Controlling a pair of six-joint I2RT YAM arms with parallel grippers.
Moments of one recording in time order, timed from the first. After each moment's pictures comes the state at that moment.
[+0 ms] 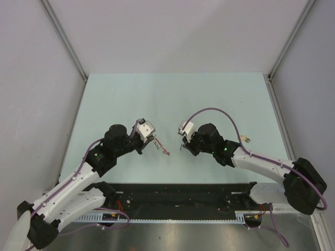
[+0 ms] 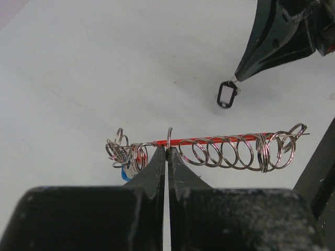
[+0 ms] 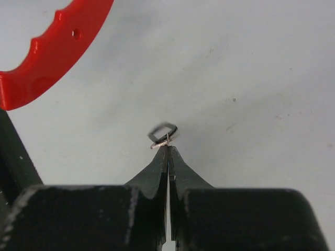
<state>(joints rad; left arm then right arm) -0.65 0.78 0.65 -0.25 0.21 0.25 0.83 1.27 0.66 0.05 -0.15 -0.16</state>
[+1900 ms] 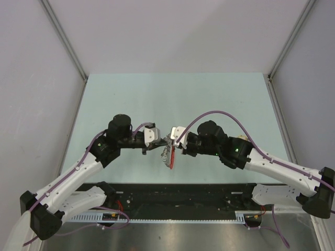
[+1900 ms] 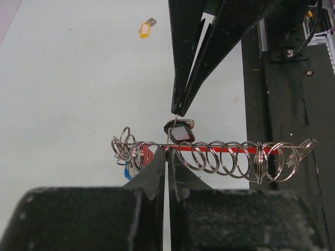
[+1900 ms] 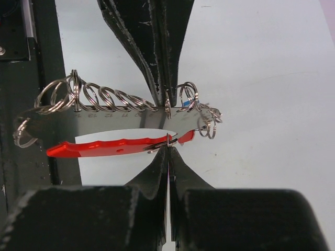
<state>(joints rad) -0.65 0.92 0.80 -0.27 0.74 0.48 1.05 1.09 0.99 -0.34 -0.14 -0.40</state>
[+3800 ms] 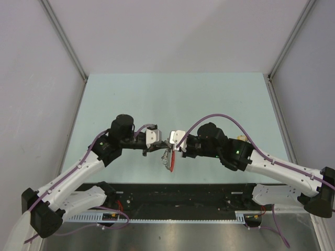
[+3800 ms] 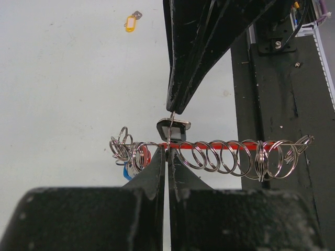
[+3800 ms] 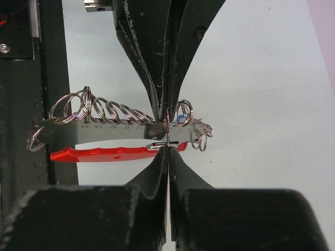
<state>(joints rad) -0.65 0.95 0.80 -0.31 0.77 0.51 1.09 1.08 0.99 -0.33 -0.12 -0.45</state>
